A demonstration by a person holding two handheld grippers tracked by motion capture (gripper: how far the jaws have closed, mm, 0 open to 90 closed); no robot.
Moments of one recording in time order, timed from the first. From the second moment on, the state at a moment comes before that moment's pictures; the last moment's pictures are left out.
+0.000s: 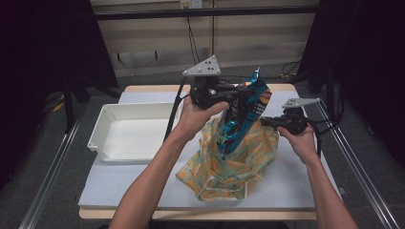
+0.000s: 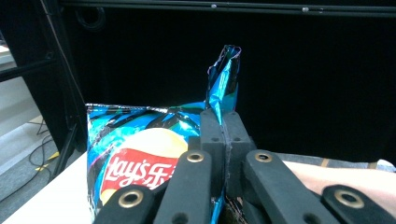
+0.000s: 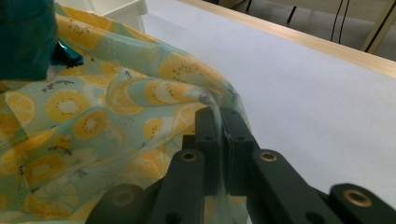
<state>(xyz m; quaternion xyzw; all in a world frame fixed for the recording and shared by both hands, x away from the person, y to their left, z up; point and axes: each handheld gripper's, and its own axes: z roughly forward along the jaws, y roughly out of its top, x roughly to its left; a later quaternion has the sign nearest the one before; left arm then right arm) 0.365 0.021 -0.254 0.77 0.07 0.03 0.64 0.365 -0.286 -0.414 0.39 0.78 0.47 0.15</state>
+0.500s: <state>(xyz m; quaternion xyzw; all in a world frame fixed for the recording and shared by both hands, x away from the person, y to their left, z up) 0.367 0.056 -0.247 0.76 0.10 0.04 0.65 0.346 -0.291 -0.408 0.38 0.77 0.49 0.15</state>
